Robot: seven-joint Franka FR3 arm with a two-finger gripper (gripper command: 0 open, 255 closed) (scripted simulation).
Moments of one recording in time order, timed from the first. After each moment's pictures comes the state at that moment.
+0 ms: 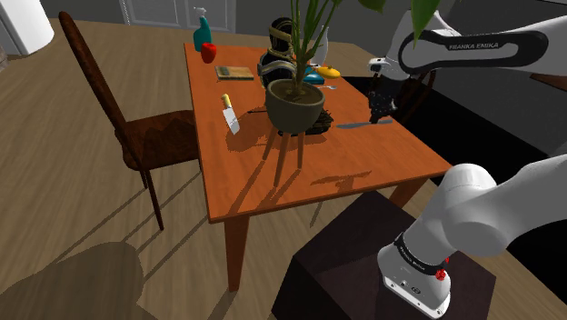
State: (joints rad) arm 0.29 -0.60 -0.67 -2.43 -0.44 1.90 -1.31
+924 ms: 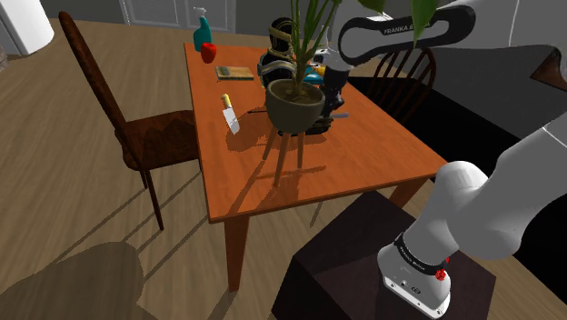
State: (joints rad) arm 0.51 -0.26 -0.58 -2.21 -0.20 1.97 -1.14
